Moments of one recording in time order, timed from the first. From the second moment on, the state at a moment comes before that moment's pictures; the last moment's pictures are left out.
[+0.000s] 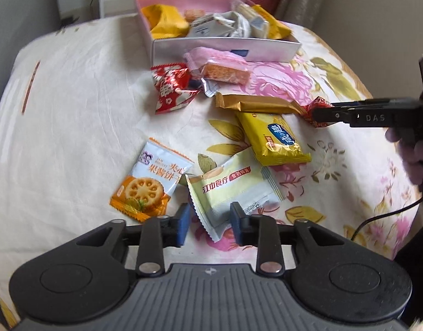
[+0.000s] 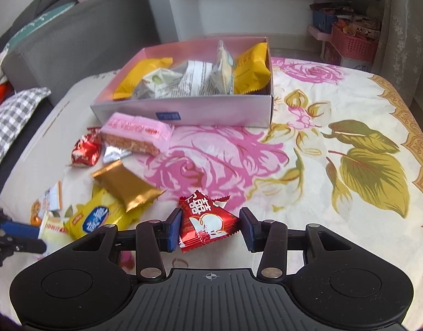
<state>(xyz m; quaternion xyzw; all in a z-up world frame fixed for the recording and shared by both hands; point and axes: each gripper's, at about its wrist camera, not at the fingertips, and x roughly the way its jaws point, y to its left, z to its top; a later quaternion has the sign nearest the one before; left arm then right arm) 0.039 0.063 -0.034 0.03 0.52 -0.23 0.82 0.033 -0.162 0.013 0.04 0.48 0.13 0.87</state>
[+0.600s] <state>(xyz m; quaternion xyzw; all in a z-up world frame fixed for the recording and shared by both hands) 0.028 0.009 -0.049 0.27 0.43 -0.34 0.80 0.031 -0.164 0.011 0.05 0.52 0.15 0.84</state>
